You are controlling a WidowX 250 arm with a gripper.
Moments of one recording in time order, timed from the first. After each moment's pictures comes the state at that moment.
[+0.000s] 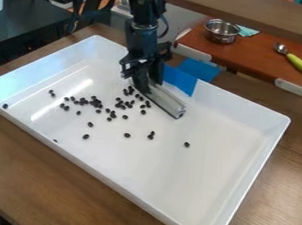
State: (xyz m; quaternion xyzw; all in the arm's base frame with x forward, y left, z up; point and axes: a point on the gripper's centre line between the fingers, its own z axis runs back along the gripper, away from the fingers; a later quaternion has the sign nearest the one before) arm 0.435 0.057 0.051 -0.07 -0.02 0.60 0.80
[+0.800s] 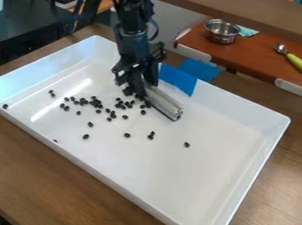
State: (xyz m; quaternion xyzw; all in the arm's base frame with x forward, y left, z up) arm 0.410 0.060 0.043 -0.09 -0.03 0.60 0.79
